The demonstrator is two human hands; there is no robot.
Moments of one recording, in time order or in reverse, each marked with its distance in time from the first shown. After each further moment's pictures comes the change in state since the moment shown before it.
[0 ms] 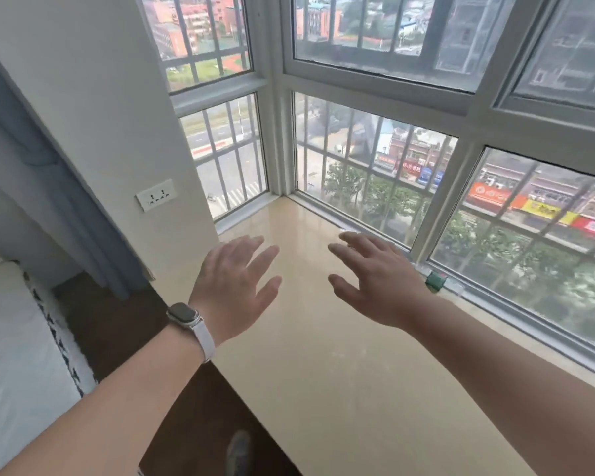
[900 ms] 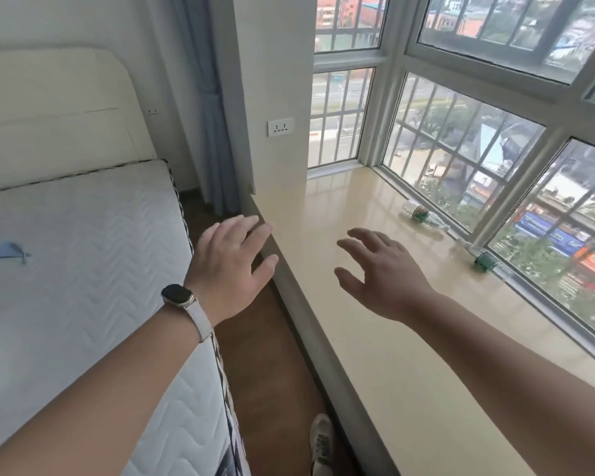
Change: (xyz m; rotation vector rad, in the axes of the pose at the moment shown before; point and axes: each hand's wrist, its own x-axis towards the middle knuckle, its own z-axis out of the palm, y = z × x) left_hand -0.331 0.114 -0.148 0.098 0.120 -0.362; right_hand -0.242 -0.153 -0.027 0.075 -0.076 -0.321
